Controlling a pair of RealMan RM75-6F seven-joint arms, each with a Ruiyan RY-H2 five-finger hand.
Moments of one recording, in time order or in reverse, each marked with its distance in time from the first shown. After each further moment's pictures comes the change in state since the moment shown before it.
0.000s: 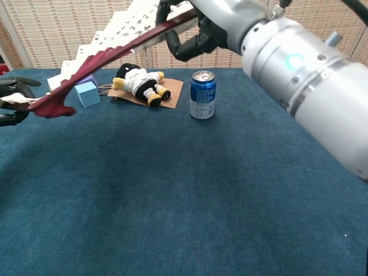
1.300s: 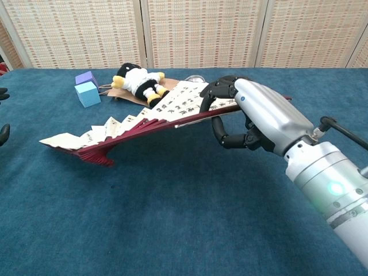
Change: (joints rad) left arm 0.006 -0.123 0.058 0.429 0.008 -0.069 -0.167; right arm -0.301 -0.164 -0.154 0.356 -0.238 0.006 0.286
